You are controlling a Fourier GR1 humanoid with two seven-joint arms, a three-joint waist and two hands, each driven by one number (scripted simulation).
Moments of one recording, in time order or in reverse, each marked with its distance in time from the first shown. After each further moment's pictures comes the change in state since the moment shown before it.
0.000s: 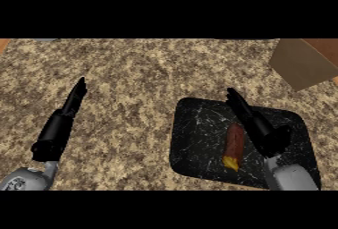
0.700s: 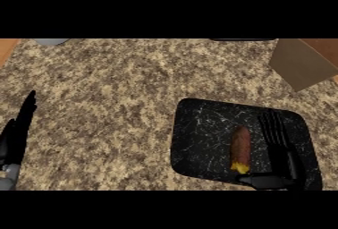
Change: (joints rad) left arm 0.082 0.113 0.155 0.205 -0.011 0.070 0.110; right arm 0.240 0.068 -0.165 0.052 -0.076 0.025 -0.516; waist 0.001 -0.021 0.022
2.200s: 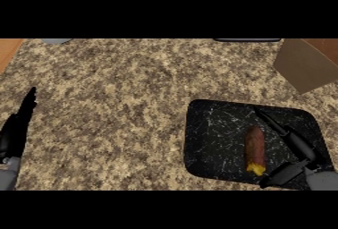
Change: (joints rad) left arm -0.043 -0.050 0.076 0.062 -0.081 -0.072 0.032; right arm -0.190 -0.297 0.081 0.189 0.418 0.170 -0.023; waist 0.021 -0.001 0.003
